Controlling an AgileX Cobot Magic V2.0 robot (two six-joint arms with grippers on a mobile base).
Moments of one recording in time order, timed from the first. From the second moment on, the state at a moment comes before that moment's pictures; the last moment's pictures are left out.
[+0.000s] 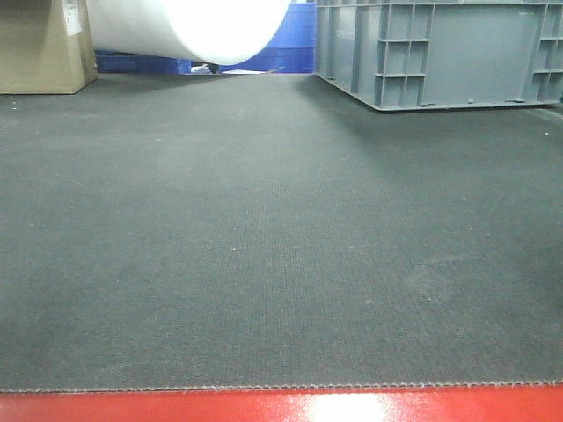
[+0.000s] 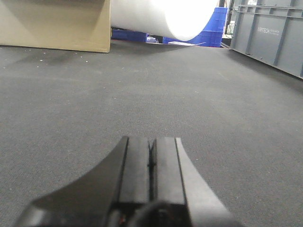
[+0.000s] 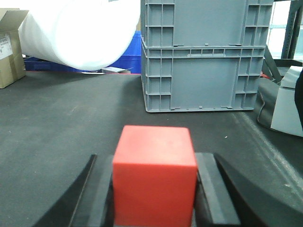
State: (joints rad) left arm -0.04 -0.01 0.03 -0.05 0.02 0.01; right arm 0.05 0.19 -0.31 0.06 0.14 0.01
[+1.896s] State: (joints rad) left arm -0.04 -0.01 0.03 -0.05 0.02 0.01; right arm 0.52 1.61 -1.16 -0.02 0.85 0.54
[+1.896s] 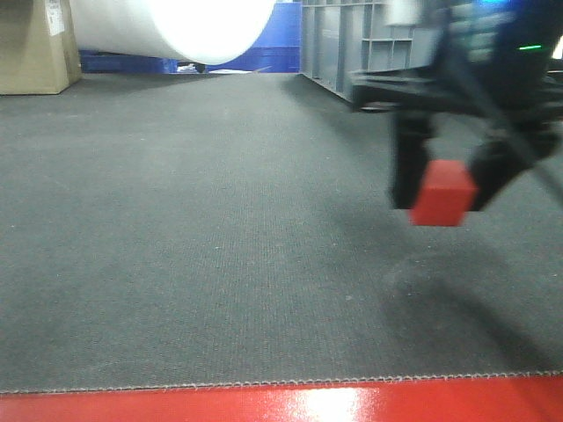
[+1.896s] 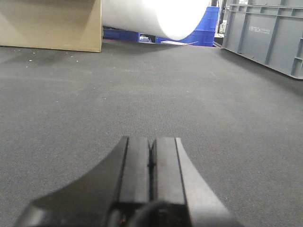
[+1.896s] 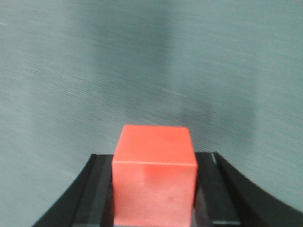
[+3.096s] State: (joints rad) left arm -0.04 -0.01 0.03 -0.05 0.02 0.01; right arm 0.68 2.03 -1.65 -0.01 1.13 0.68
